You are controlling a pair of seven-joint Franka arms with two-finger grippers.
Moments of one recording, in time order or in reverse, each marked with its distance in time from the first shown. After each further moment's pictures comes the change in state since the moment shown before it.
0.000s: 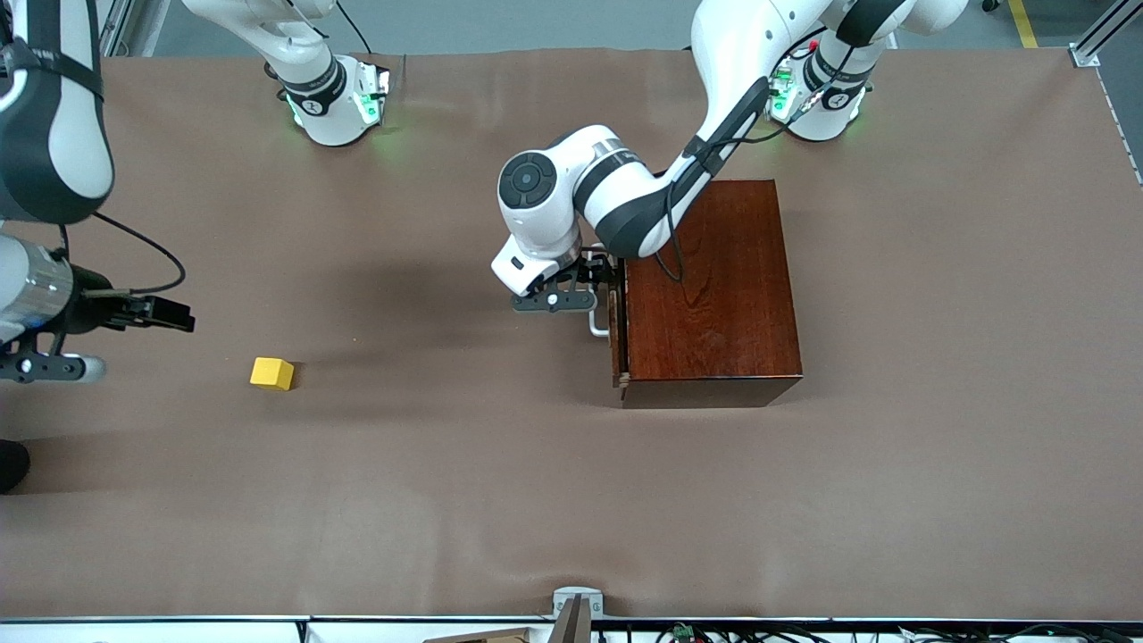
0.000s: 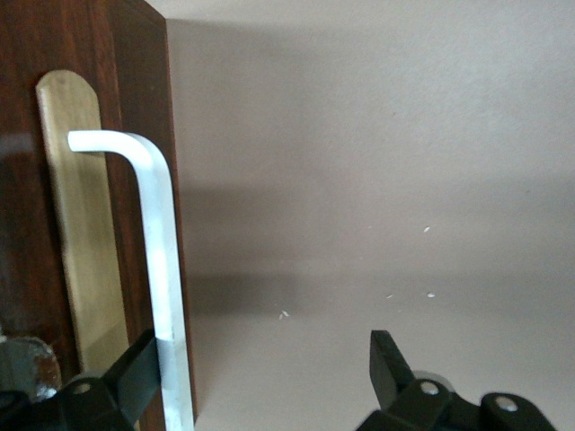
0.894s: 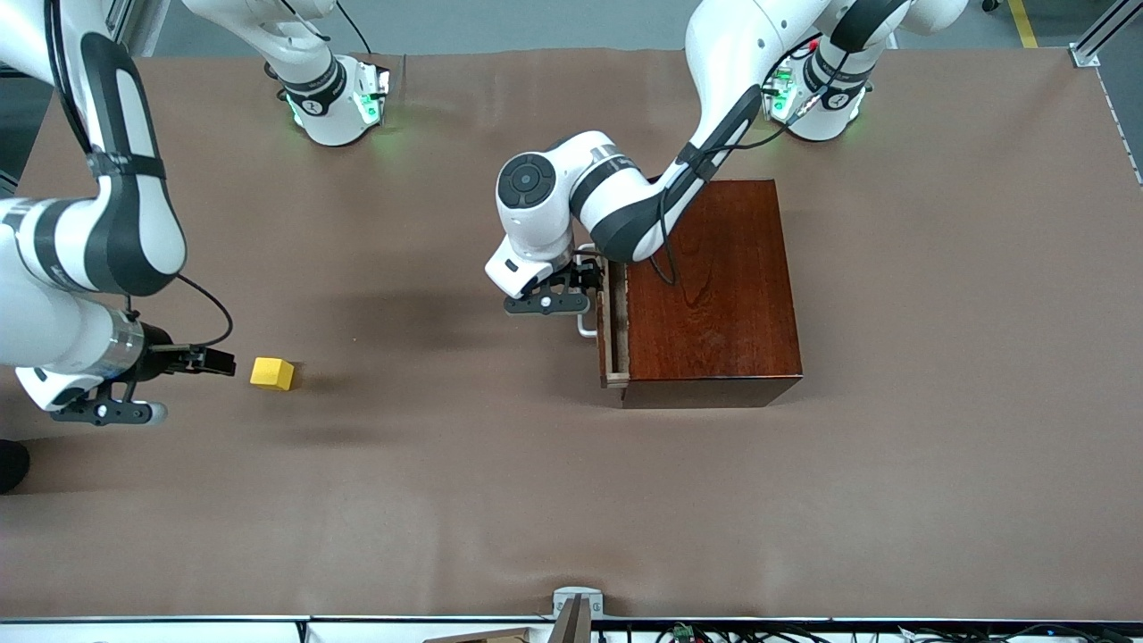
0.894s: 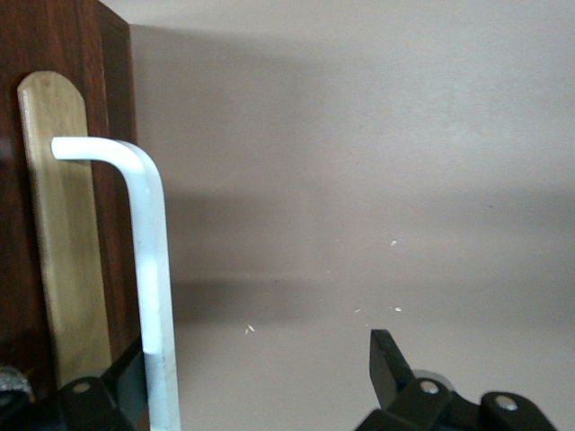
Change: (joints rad) left arm -0.009 0.025 -0.002 0.005 0.000 0.075 -0.012; right arm -0.006 0.116 -0.002 -0.119 0.000 0.270 0.000
